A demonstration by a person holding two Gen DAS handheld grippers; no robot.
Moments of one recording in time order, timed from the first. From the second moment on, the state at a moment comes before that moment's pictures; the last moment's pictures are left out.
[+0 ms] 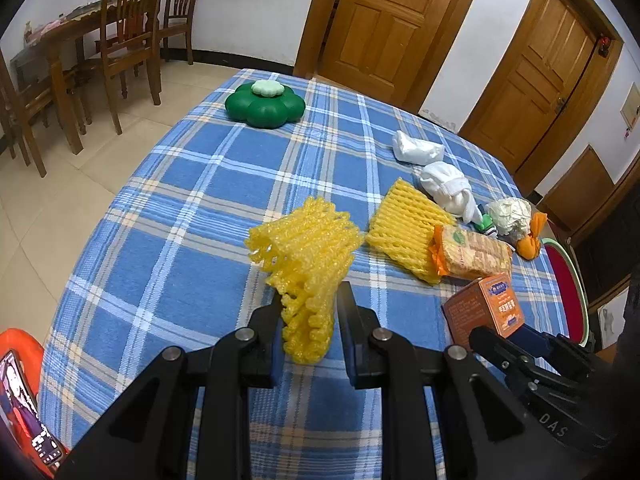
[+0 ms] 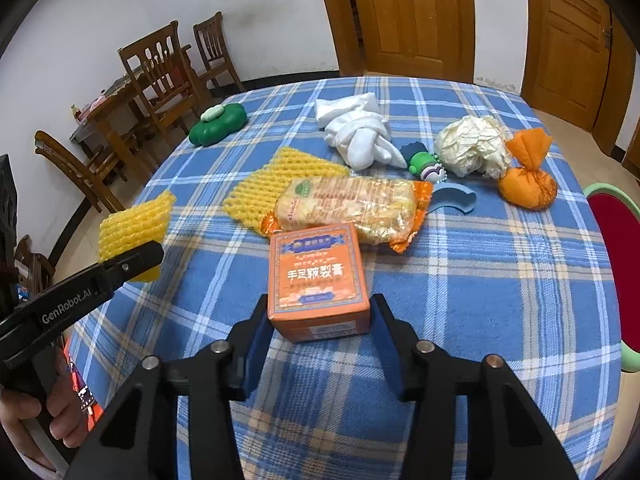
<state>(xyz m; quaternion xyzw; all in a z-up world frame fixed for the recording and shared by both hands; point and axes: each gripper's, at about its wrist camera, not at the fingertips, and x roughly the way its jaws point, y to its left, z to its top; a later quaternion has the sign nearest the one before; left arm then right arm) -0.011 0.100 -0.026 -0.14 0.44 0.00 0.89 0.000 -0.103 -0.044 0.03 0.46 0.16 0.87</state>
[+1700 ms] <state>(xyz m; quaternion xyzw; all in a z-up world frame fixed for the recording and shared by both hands) 0.033 -0.086 0.091 -0.03 0.38 -0.22 0.90 -0.025 -0.315 0.074 0.12 0.31 -0.02 0.94</state>
